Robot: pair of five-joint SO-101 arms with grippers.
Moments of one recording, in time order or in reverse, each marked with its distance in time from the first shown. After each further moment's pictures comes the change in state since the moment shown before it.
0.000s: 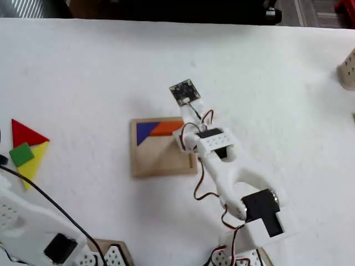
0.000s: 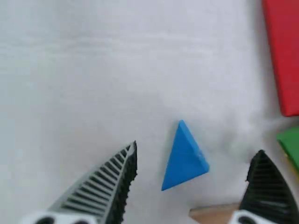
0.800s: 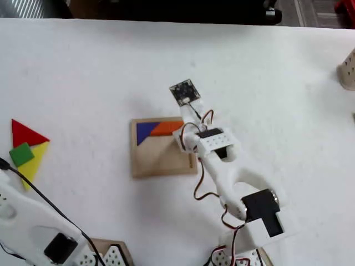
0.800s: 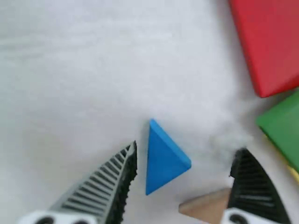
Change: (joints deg) left arm 0.4 20.8 -32.0 26.7 -6.4; right arm 0.0 0.0 0.0 0.0 0.0
